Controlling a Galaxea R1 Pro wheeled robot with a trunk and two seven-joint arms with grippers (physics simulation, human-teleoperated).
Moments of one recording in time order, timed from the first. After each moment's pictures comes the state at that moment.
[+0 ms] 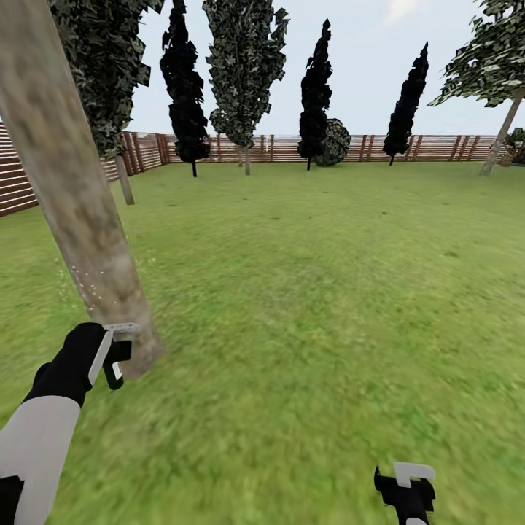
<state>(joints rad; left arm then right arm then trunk) -0.84 0.21 0.16 -0.87 -0.02 0.99 0.06 -0.45 -0.04 -0.61 -0.20 0.62 -0.36 -0.23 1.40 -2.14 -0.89</state>
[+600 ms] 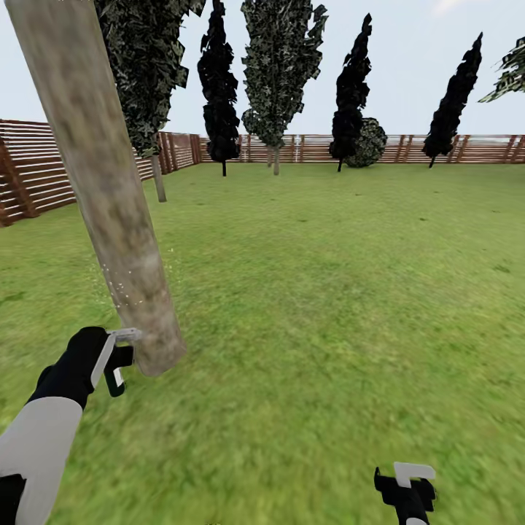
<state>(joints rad) -0.84 0.21 0.16 -0.82 -0.02 0.99 0.06 -0.45 -0.04 -0.61 -0.20 0.62 -0.36 -0.23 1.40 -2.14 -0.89</state>
